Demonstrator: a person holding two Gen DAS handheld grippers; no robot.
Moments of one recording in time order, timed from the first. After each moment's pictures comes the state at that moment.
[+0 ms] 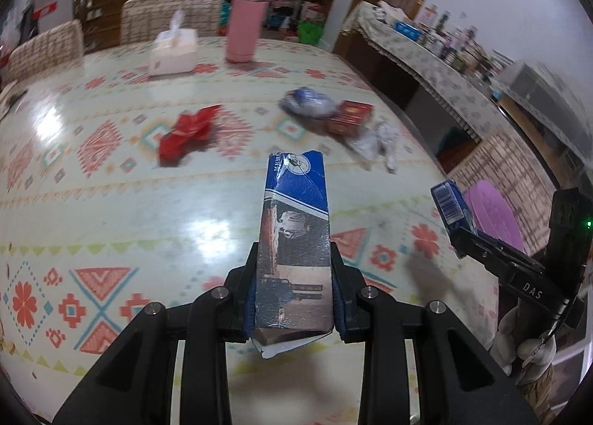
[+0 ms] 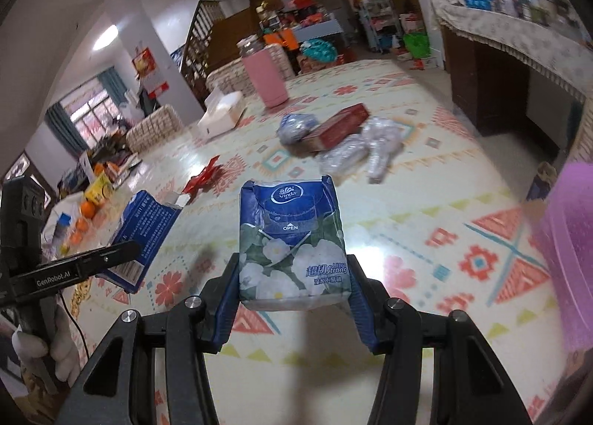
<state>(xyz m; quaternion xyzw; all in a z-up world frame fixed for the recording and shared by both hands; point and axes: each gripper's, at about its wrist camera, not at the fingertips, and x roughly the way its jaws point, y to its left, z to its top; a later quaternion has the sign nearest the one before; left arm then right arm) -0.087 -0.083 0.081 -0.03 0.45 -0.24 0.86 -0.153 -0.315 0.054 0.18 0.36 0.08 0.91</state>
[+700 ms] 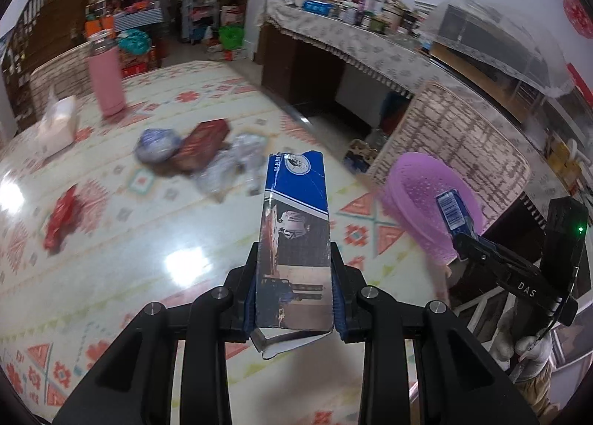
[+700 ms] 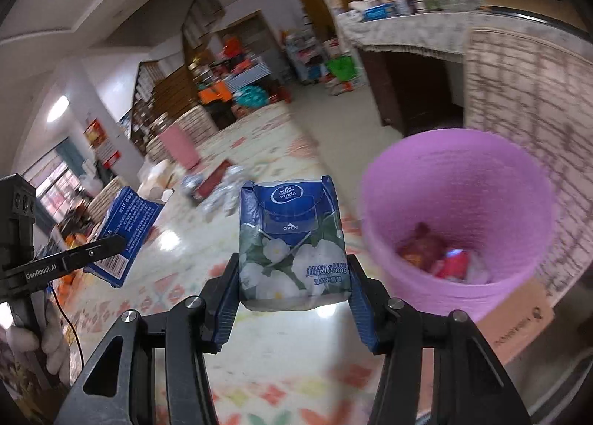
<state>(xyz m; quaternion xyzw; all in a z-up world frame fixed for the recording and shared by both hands) -0.108 -0.249 0.109 0.07 0.42 -0.35 0.84 -0.263 -0.464 0.054 0.25 0.30 -0.05 0.92</state>
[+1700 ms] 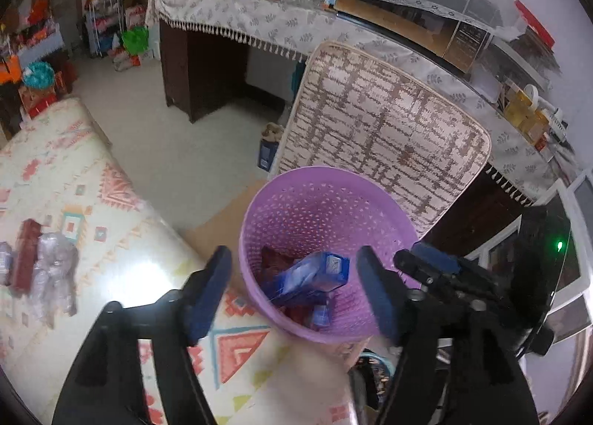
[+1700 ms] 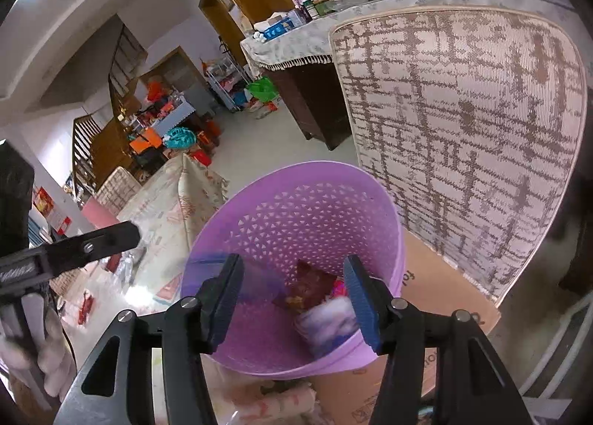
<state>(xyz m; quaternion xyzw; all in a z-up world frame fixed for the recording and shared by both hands) -0.115 -0.466 0.098 0.14 0.42 -0.47 0.77 -0.296 -0.598 0.031 0.33 0.28 -0.17 0.89</state>
